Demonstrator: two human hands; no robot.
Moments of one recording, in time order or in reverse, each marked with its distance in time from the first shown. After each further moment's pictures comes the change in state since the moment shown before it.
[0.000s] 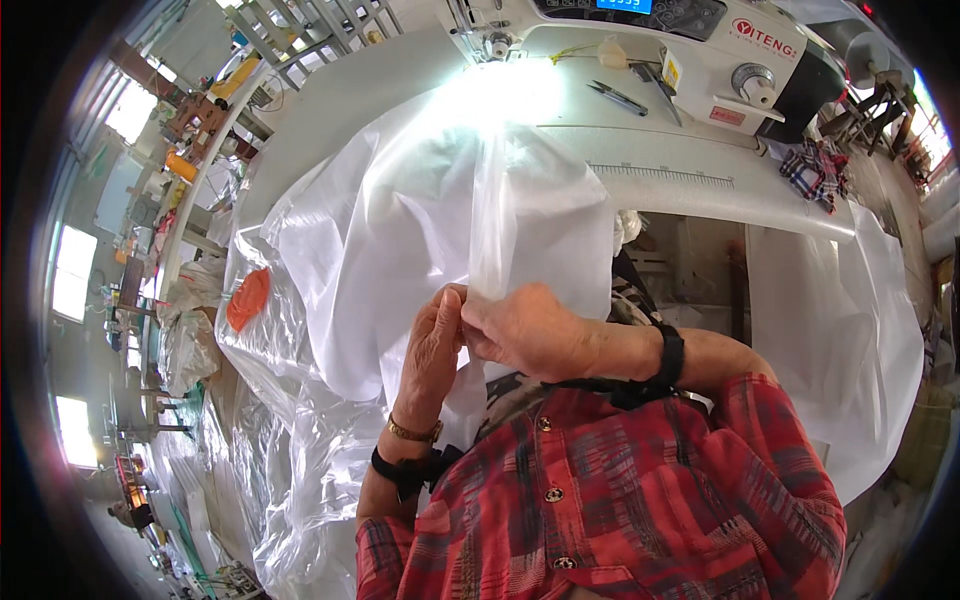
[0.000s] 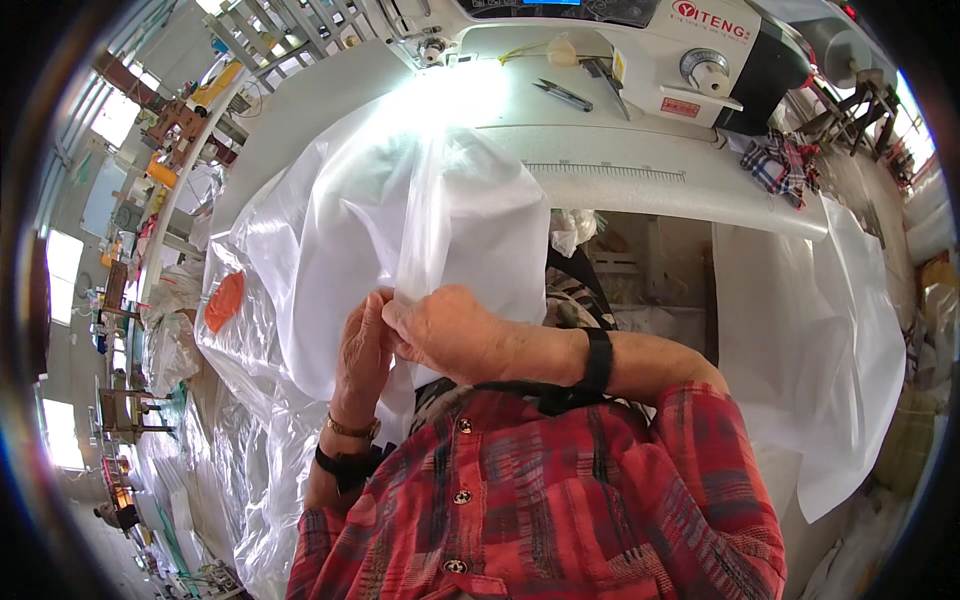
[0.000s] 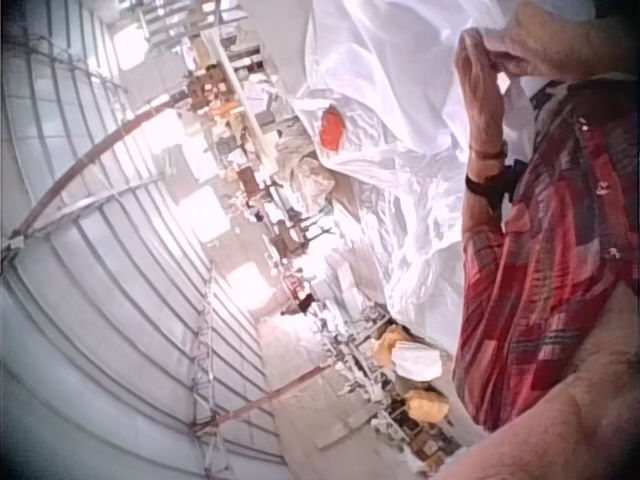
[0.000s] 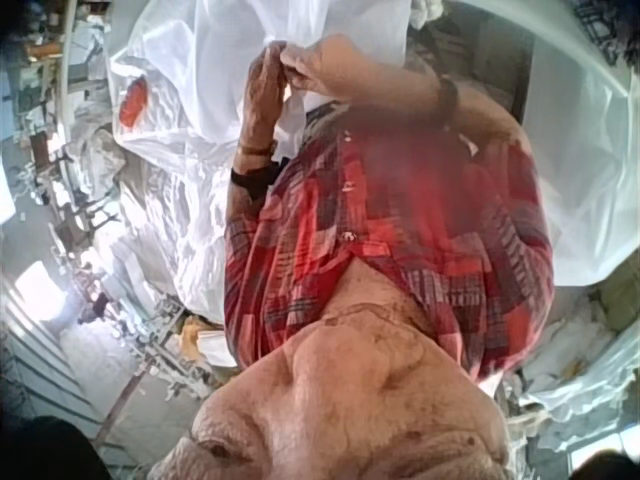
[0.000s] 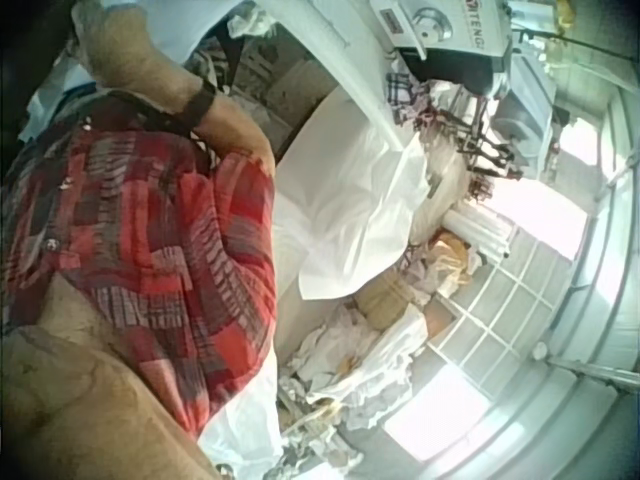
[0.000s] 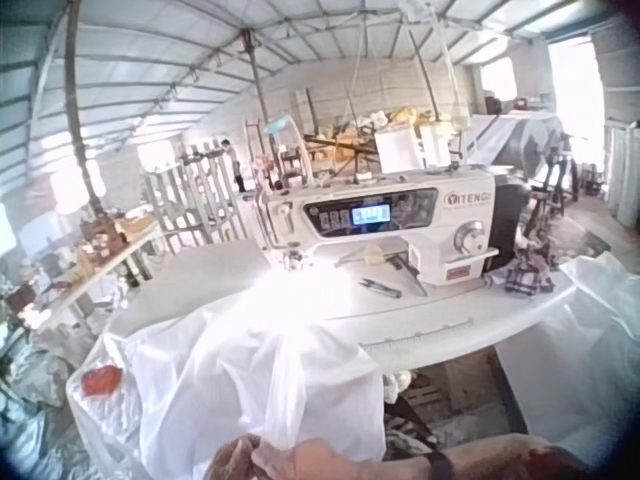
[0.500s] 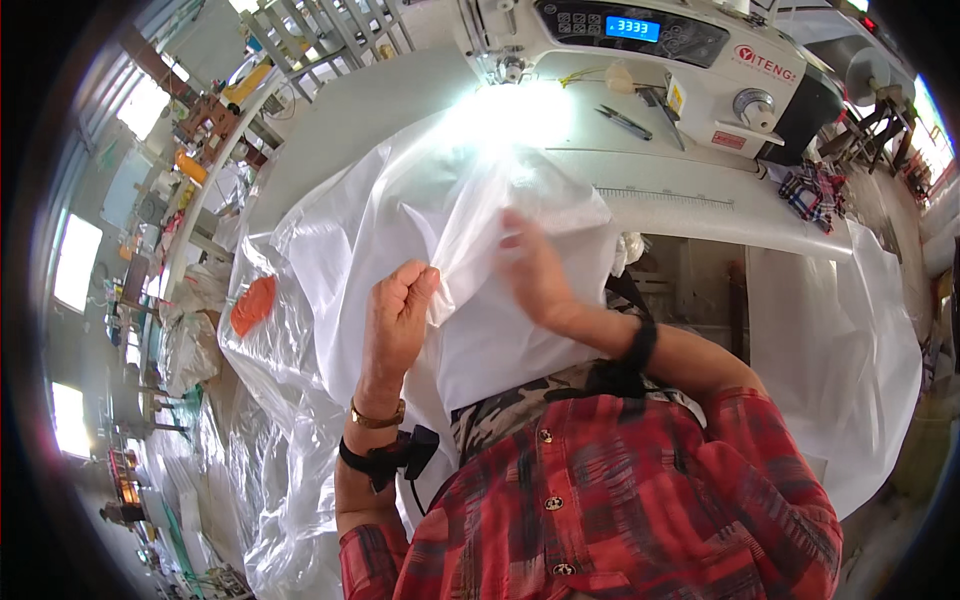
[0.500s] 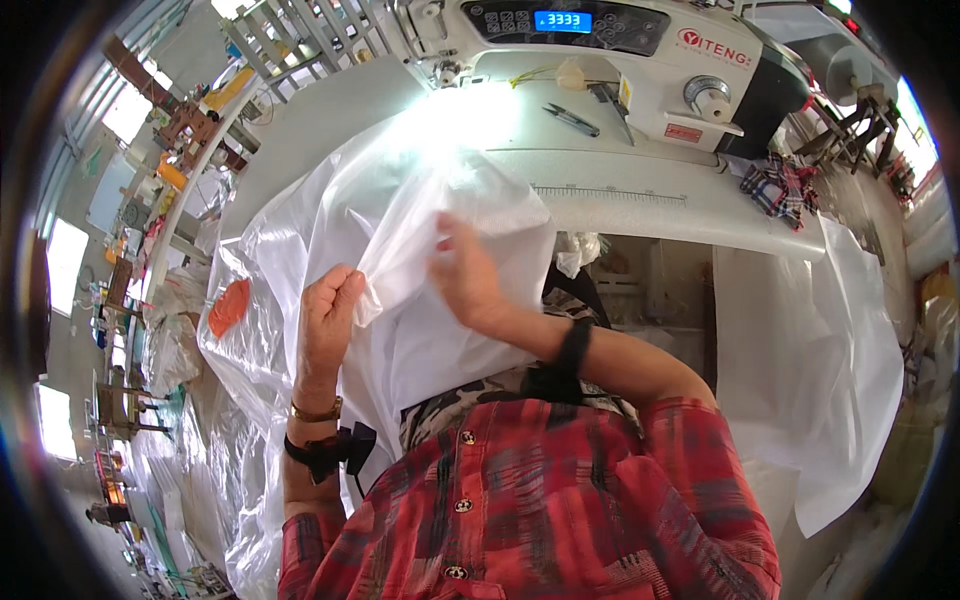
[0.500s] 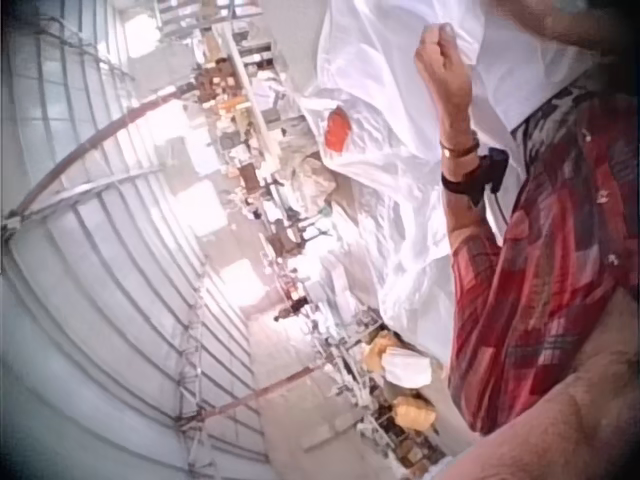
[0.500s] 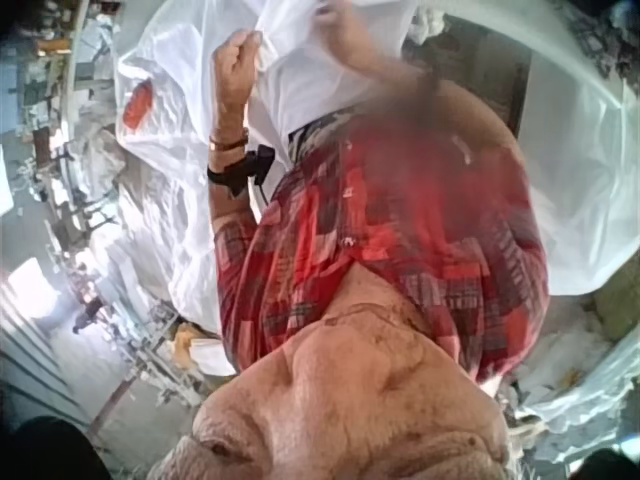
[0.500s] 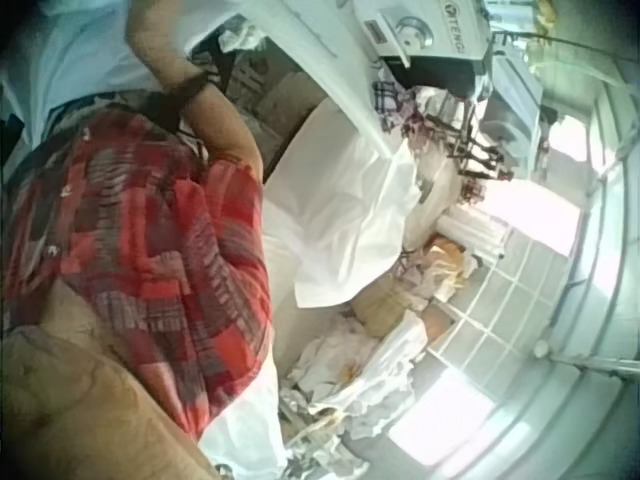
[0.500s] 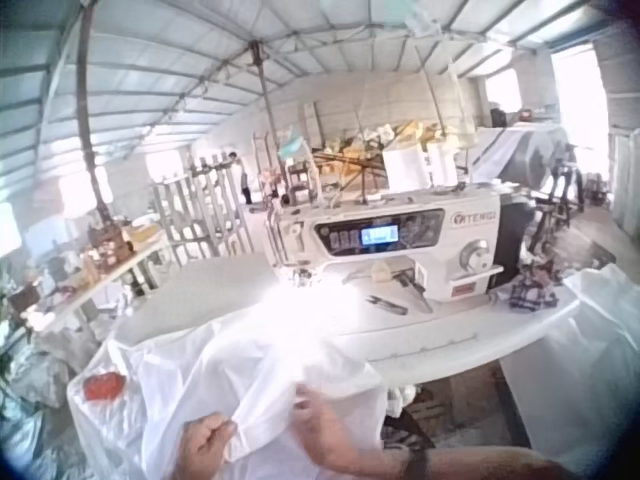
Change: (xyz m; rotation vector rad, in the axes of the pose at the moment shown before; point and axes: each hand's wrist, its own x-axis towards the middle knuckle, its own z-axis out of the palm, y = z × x) left_hand 0.023 0.066 -0.015 0.780 0.112 0.447; right_hand 0.034 0.080 0.048 0.246 0.658 0.183
